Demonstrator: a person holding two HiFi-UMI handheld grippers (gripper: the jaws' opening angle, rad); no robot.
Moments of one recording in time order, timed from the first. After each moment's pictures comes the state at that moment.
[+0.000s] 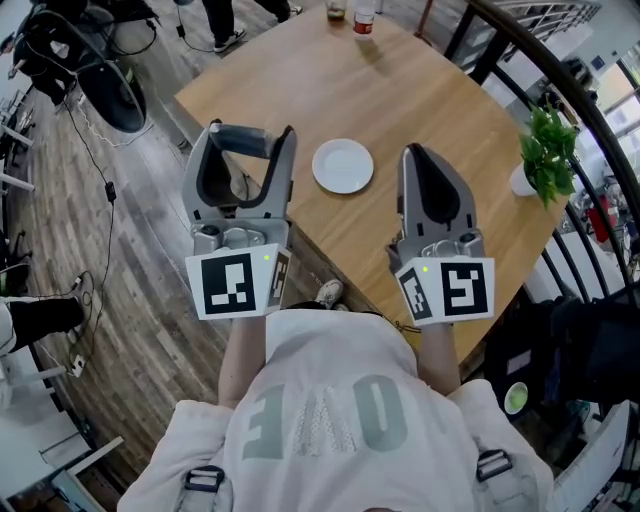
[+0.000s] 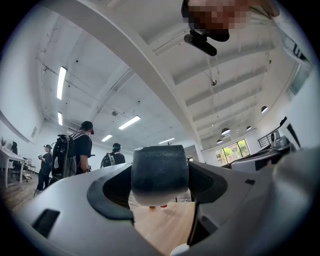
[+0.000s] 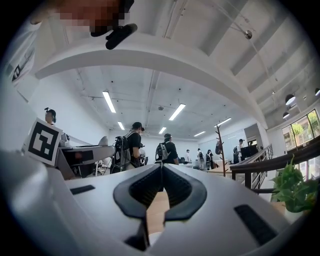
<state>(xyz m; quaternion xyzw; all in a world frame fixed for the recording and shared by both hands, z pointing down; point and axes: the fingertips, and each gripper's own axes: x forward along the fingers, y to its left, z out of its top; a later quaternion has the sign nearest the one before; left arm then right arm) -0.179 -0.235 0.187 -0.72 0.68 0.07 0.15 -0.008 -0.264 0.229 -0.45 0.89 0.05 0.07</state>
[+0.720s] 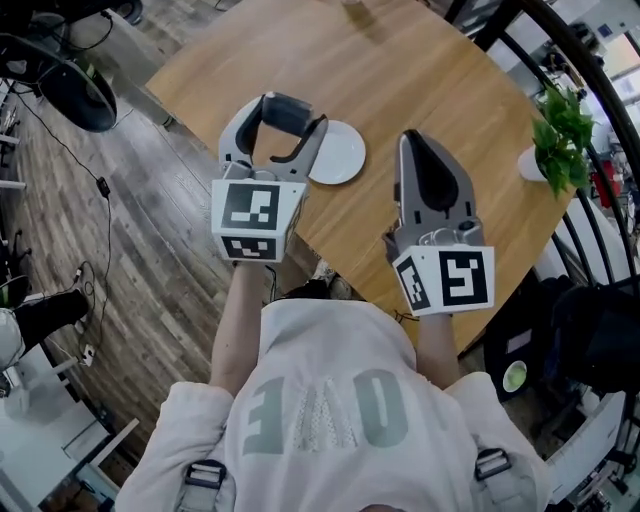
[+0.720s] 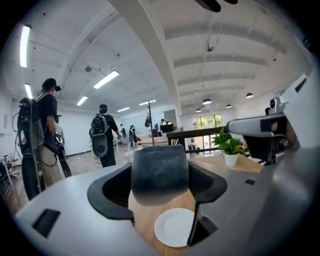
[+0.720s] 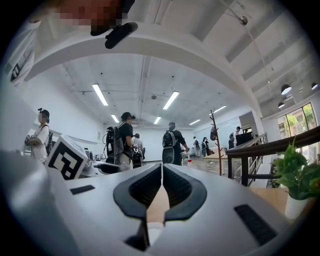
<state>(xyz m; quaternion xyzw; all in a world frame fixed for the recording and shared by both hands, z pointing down) -0.137 -0.369 0.319 -0.80 0.59 -0.13 0.00 0.000 -0.334 0.279 -0.47 0.88 -0.01 0.03</state>
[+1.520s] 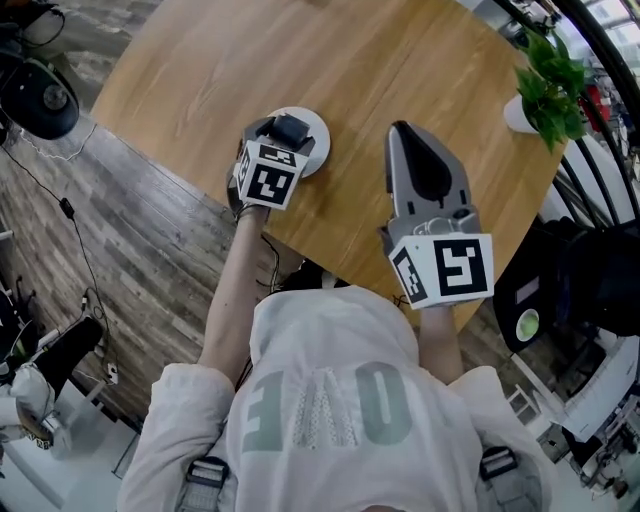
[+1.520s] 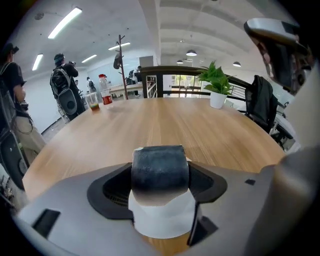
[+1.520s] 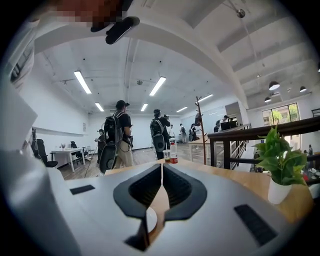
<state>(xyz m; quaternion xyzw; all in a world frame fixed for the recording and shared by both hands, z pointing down) -0.091 -0.415 0.554 -0.80 0.43 -0.39 -0.17 0.045 -0.363 0.336 -0.53 0.85 -0.08 -0.04</state>
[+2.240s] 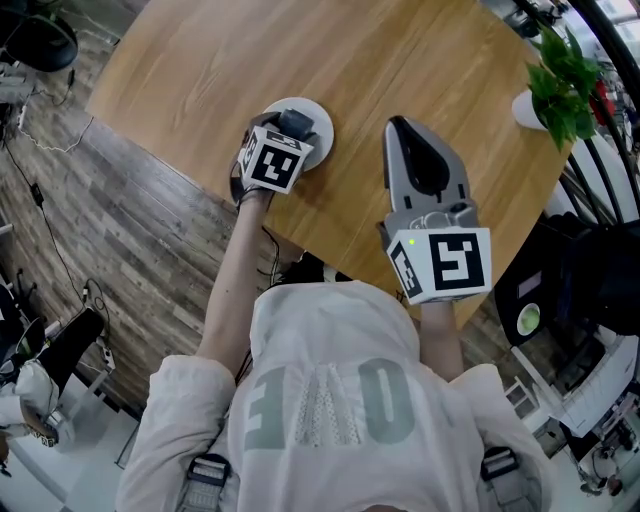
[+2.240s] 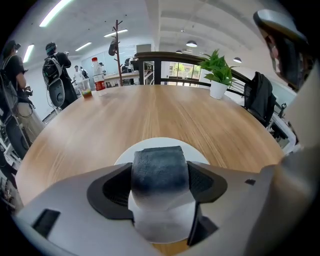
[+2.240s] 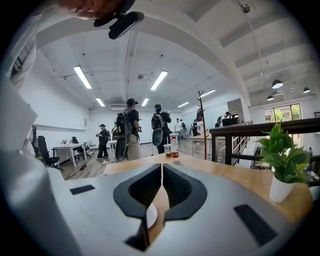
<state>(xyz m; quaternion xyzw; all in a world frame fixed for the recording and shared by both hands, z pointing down) -0.090 -0.416 0.591 -0.79 0.39 -0.43 -0.20 0.037 -0.371 0.355 -0.52 0.85 -0.08 -0.07</state>
